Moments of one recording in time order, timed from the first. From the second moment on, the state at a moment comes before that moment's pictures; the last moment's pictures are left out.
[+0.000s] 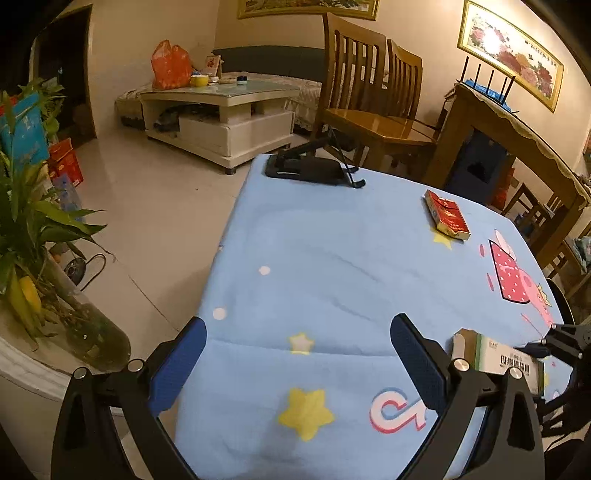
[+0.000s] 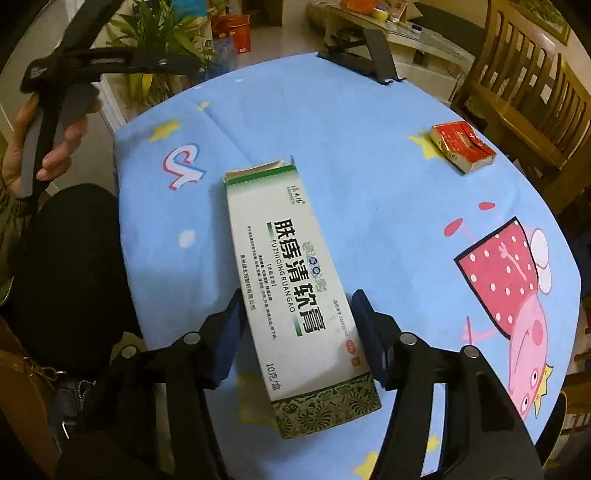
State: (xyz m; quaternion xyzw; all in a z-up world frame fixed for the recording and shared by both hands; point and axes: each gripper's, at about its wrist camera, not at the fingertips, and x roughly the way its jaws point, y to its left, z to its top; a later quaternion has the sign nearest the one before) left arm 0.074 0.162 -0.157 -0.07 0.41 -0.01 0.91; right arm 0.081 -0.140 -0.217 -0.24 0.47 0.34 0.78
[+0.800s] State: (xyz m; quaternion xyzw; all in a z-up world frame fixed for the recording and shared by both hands) left arm 0.287 -0.067 -0.185 0.04 0.48 -0.13 0.87; right arm 0.095 -0.403 -0.156 0.15 0.35 0.18 0.91
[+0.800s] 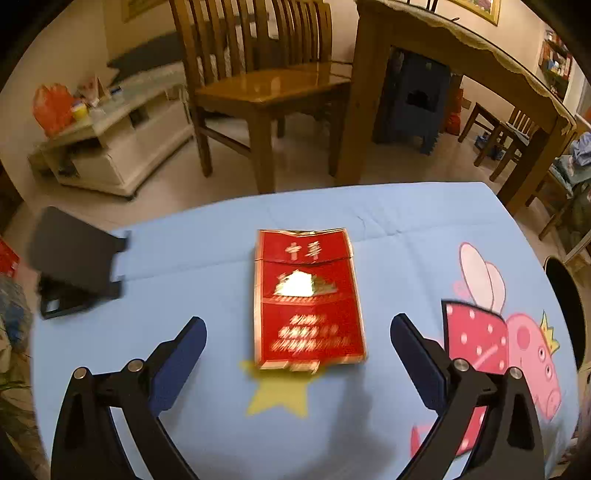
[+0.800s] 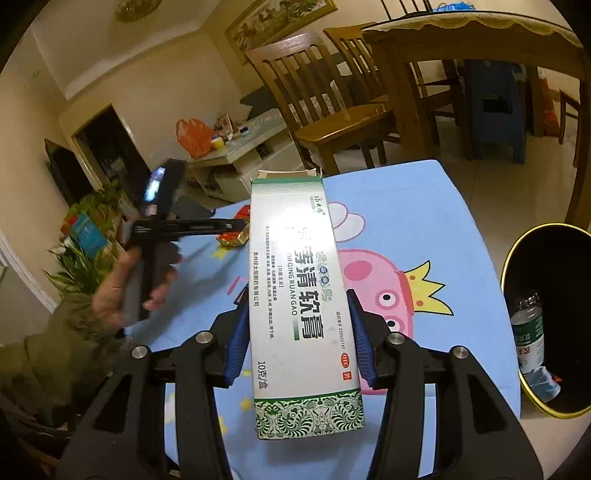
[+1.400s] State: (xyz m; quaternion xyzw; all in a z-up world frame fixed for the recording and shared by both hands) left arm 0.200 -0.091 -0.195 0.06 0.46 -0.11 0.88; right arm 0.080 -0.411 -0.143 0.13 0.31 0.14 0.93
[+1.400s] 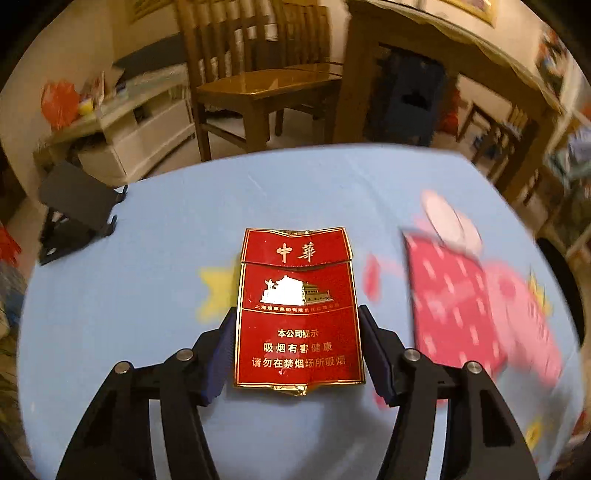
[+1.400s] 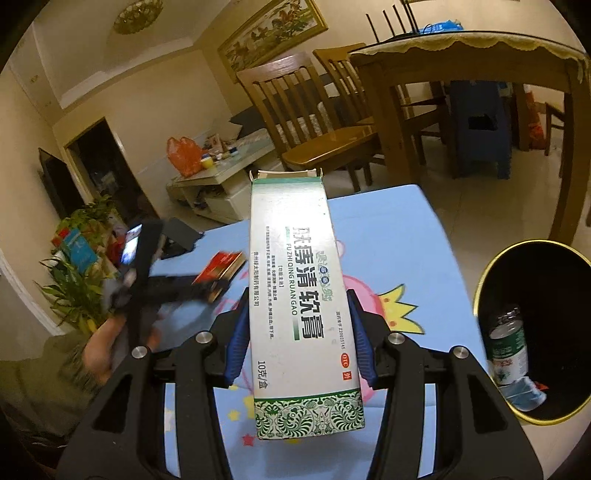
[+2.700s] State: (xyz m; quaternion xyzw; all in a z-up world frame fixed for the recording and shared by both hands) left arm 0.096 -0.331 -0.143 0.14 0.39 -0.27 0.87; right arm 0.067 -0.605 -0.149 0.18 0.27 -0.19 0.93
